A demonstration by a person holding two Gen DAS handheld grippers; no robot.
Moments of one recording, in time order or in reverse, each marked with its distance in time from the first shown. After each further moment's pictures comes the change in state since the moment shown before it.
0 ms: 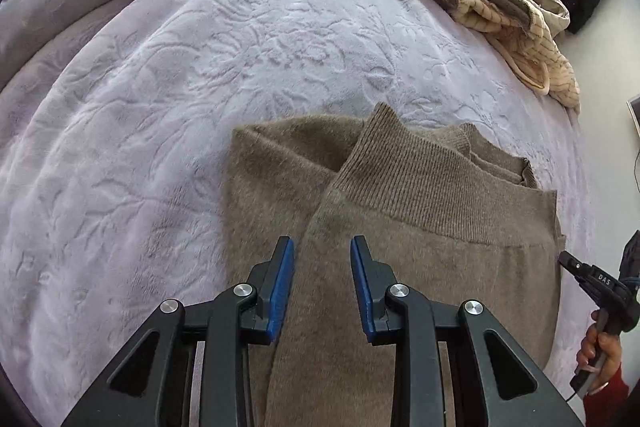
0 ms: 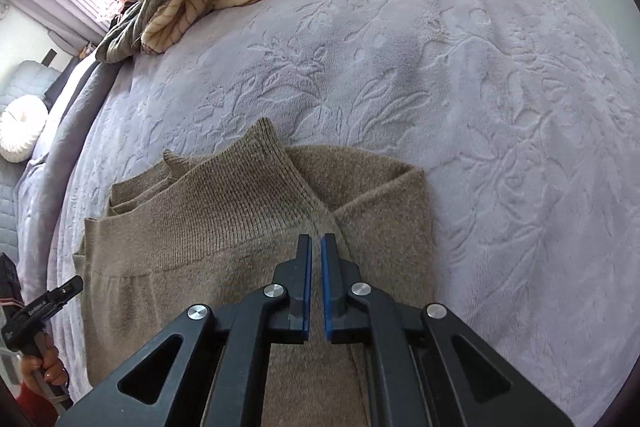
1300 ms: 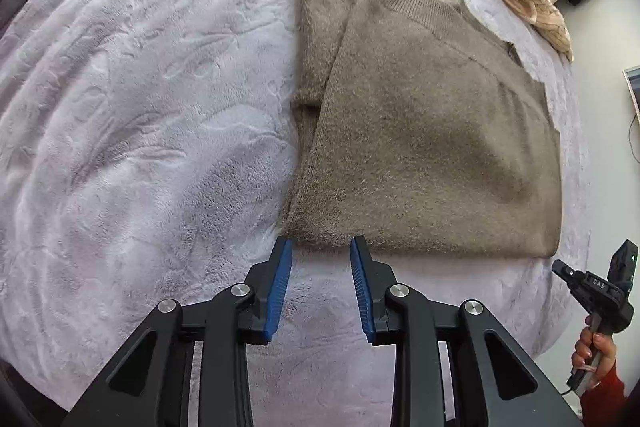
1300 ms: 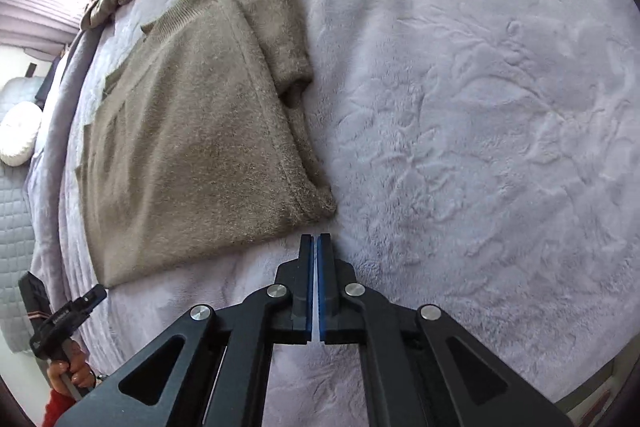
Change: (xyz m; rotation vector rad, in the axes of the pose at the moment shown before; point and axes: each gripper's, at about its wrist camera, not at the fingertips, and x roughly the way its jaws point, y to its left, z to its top) left arm -0.052 0.031 -0.138 -0.006 0.123 -0.018; right arm -0.054 -0.045 -0.147 0.142 0.144 0.007
